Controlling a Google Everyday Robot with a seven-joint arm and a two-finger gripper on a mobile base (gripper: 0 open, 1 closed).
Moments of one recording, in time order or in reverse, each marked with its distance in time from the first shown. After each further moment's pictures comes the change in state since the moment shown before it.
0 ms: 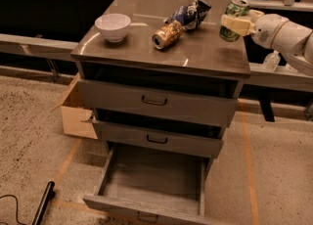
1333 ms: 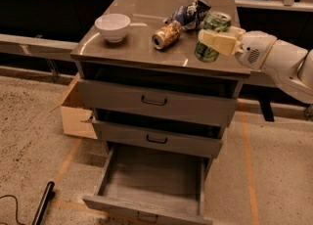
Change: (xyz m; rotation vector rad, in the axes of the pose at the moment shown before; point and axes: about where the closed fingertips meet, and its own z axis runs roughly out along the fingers) arm -0.017 0.162 -0.034 -0.199 -0.020 0.178
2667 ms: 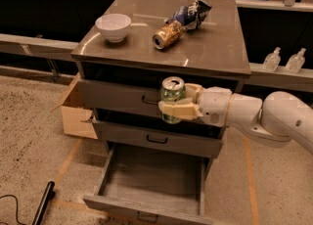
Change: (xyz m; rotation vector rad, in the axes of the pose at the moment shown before) arm 0.145 0.130 0.004 -0.205 0.196 -0.117
